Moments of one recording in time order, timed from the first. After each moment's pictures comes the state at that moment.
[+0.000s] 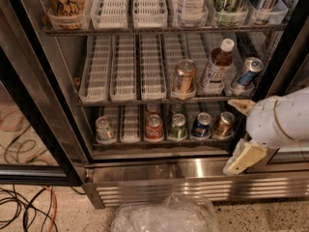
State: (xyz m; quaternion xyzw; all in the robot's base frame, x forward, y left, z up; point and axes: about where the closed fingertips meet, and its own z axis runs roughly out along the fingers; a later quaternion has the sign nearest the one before) arm 0.448 -0.188 0.822 -0.62 0.73 0.03 0.30
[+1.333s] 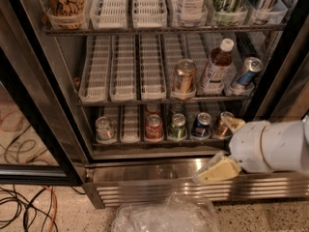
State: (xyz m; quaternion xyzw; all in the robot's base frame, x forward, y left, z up) arm 0.430 -0.145 0.800 -0.48 0.79 0.11 0.36
